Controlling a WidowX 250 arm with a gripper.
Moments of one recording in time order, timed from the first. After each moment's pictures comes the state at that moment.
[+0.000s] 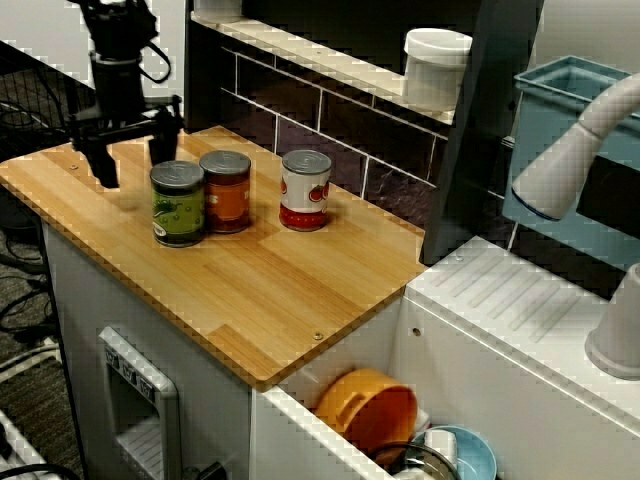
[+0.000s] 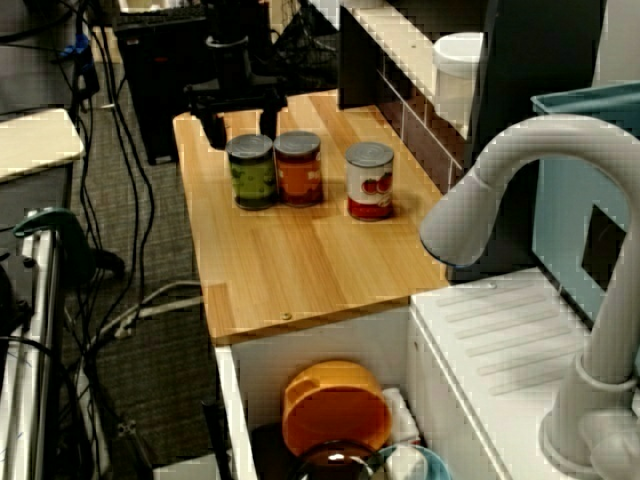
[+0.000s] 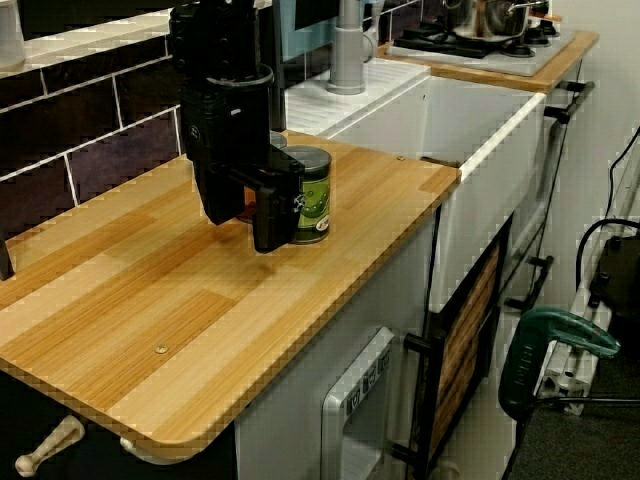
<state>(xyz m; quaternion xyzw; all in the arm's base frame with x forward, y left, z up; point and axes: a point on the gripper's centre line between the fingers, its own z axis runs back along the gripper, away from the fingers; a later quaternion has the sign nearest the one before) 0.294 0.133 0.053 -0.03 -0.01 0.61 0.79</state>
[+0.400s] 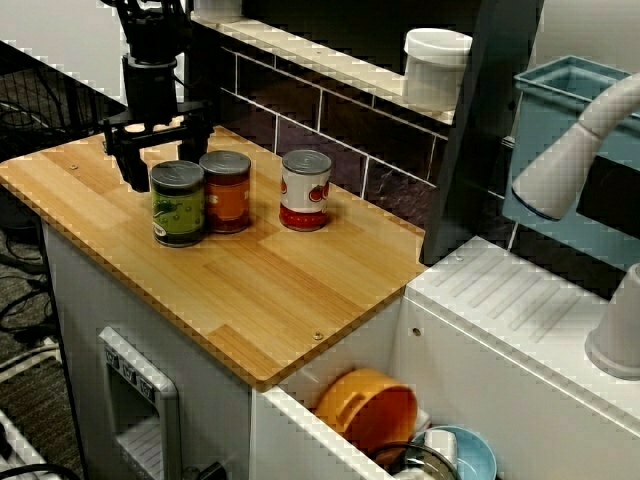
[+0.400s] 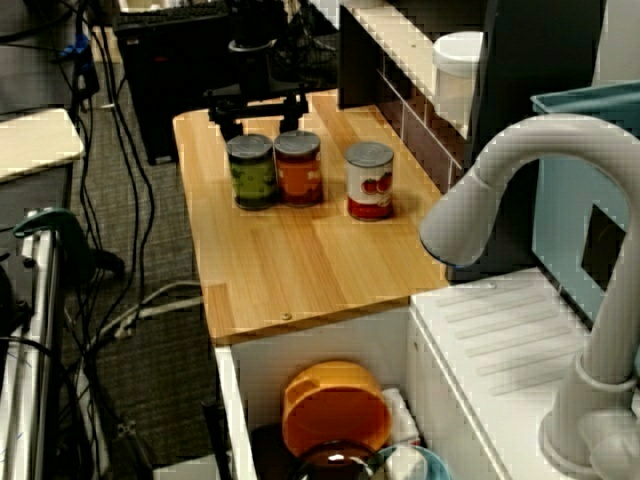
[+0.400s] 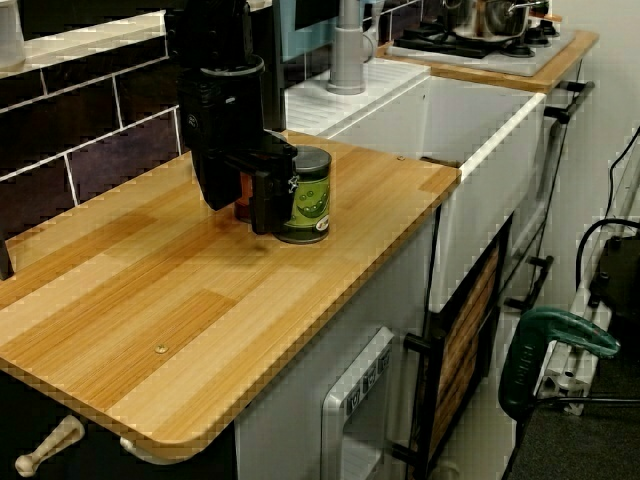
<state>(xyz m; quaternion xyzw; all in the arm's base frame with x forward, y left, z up) 0.308 0.117 0.052 -0.03 0.00 0.62 0.78</state>
